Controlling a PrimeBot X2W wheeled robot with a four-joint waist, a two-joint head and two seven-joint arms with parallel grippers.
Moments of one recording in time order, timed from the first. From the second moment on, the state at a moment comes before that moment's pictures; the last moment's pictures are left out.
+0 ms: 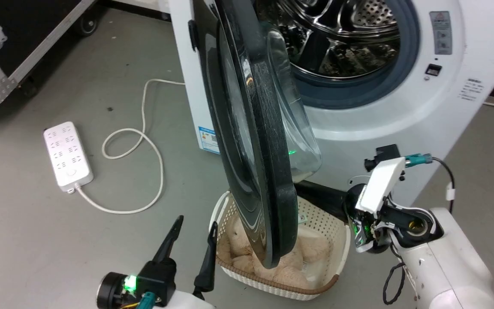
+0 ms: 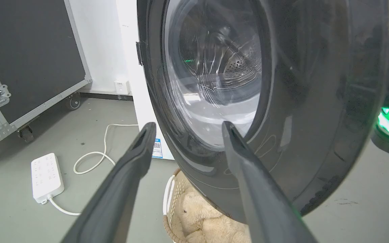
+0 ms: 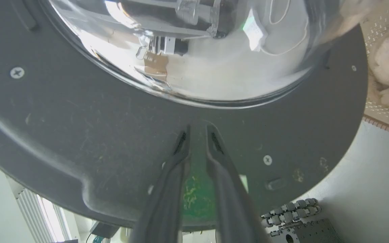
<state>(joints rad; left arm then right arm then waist) -0.02 0.08 -0.28 0.10 -0.10 0.06 -0.26 -0.60 -0.05 0.17 0.67 1.40 0.13 0.80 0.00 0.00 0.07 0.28</state>
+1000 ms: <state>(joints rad) -0.01 0.12 -0.17 0.08 -0.17 0.06 -0.26 -0.04 -0.16 0.00 -0.05 0.12 0.13 -0.18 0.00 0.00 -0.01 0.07</state>
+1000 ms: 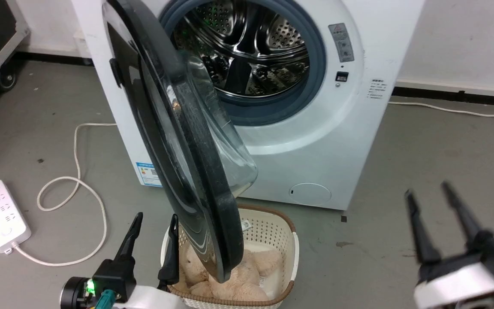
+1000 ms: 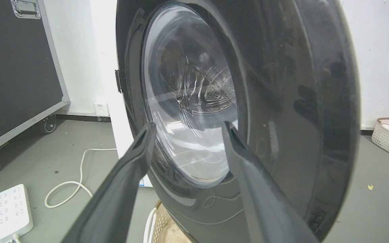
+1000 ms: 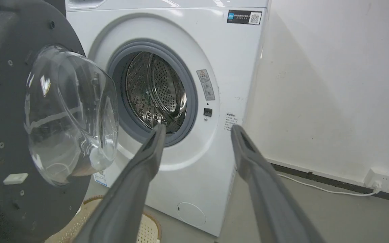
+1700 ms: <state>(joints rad) 0.03 0.11 -0.13 0.04 -0.16 0.09 -0.26 0.10 -0.06 -0.04 -0.09 0.07 0.13 -0.21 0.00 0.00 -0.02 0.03</state>
